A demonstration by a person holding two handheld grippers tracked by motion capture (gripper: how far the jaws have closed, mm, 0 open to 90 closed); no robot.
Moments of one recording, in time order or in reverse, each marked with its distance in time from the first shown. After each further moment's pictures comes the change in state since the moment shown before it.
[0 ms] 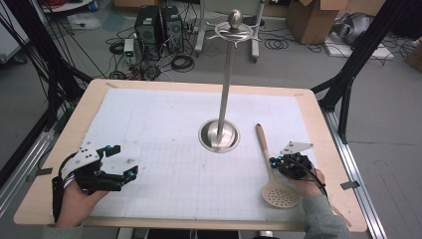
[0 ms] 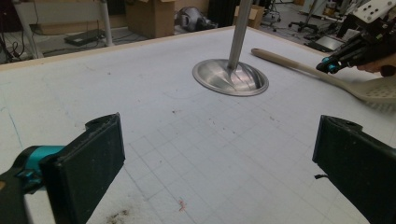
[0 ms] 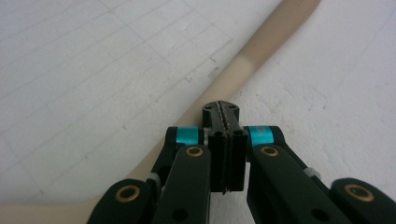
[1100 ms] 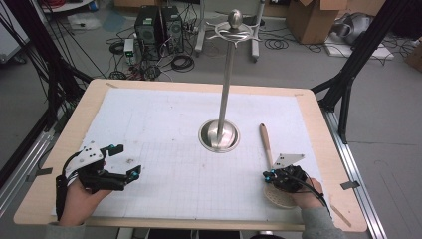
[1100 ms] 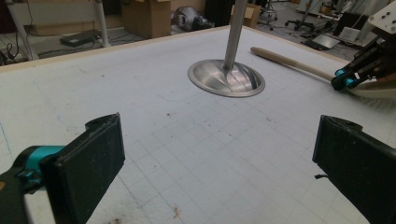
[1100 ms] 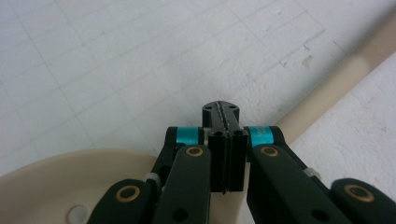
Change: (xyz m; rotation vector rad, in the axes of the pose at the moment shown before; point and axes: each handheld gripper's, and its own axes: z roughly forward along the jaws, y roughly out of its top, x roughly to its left) left arm -0.002 0.002 0.006 0.007 -0.016 0.011; right arm 0.040 -0.002 -0.012 0.073 0.097 -0.111
